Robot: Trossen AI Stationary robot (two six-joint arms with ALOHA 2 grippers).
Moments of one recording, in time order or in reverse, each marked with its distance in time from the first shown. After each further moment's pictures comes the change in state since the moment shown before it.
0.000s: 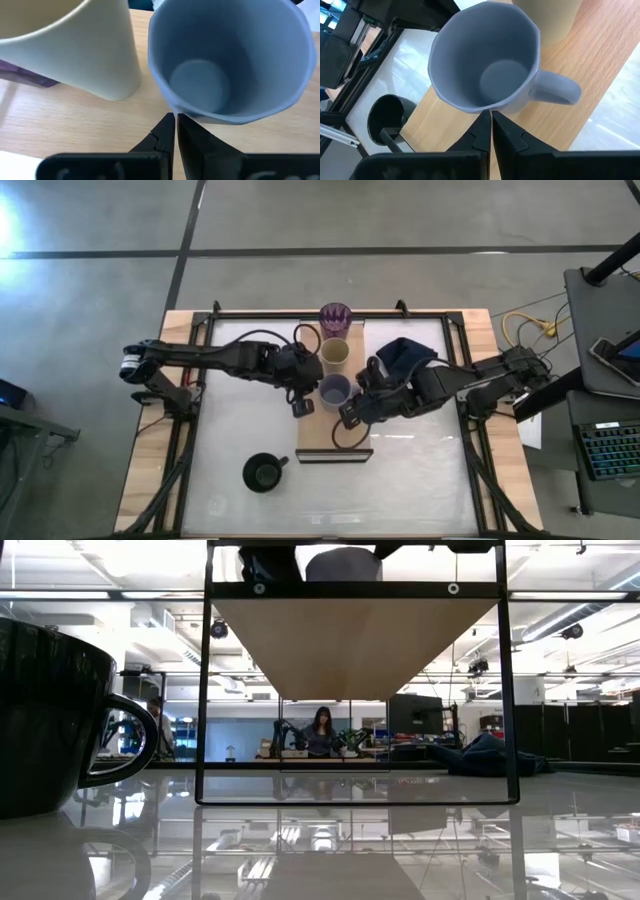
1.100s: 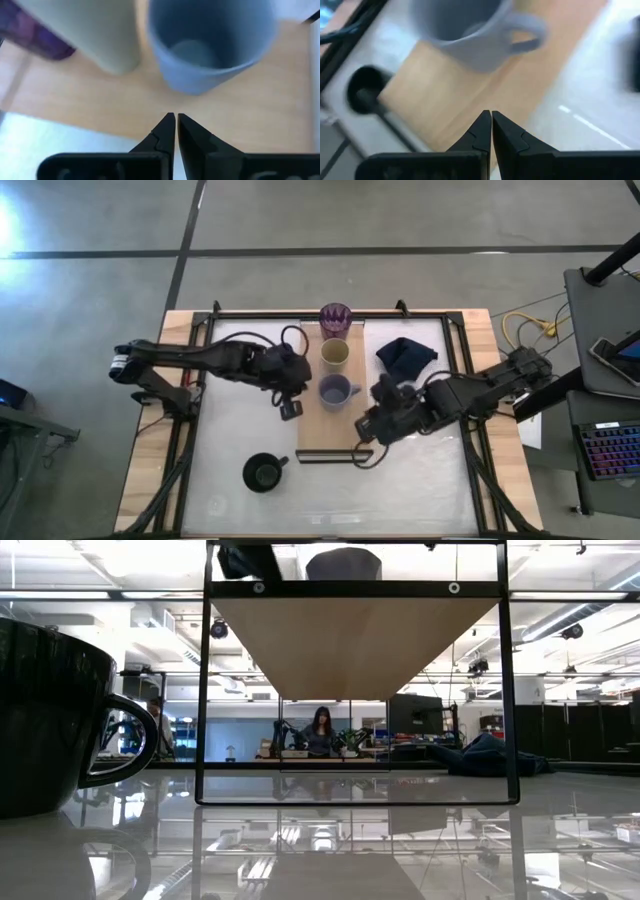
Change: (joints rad) left arm -0.036 -0.078 -0.002 -0.108 -0.023 -0.076; right arm 0.109 -0.029 0.000 -0.170 0.034 0.102
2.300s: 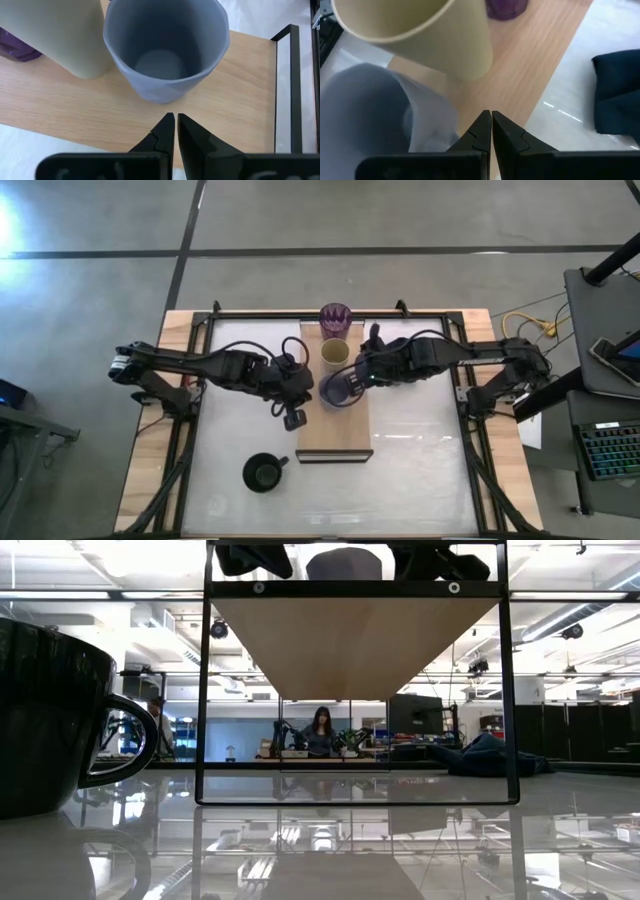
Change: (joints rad) left arm -0.071 0.003 -0.020 0.077 0.001 -0.119; right arm -0.339 -0.009 -0.041 0.057 -0.126 -0.240
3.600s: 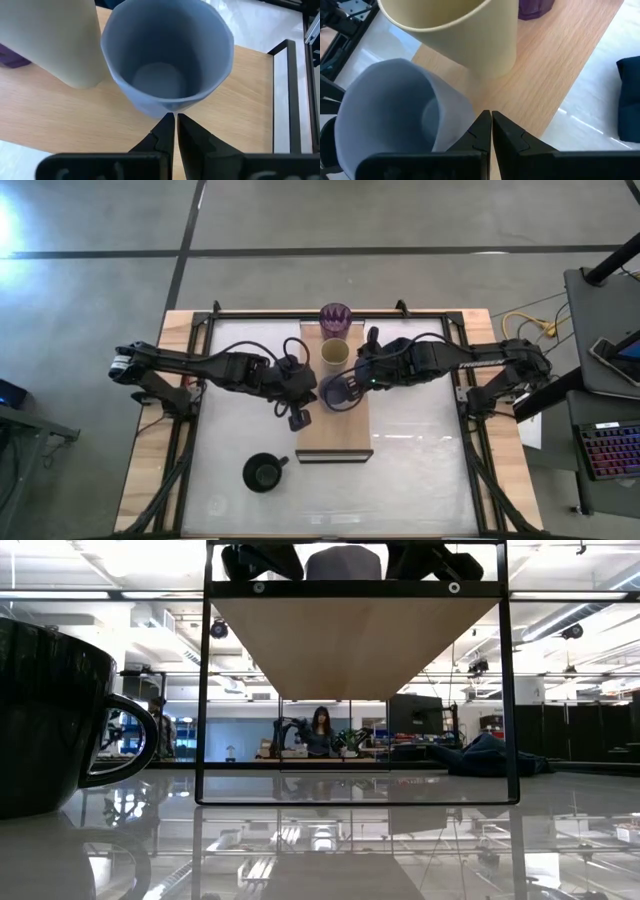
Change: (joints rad) left arm 0.007 0.000 -0.045 0.099 0.003 -0.020; right arm 0.024 -0.008 -0.025 0.085 -0.013 -0.018
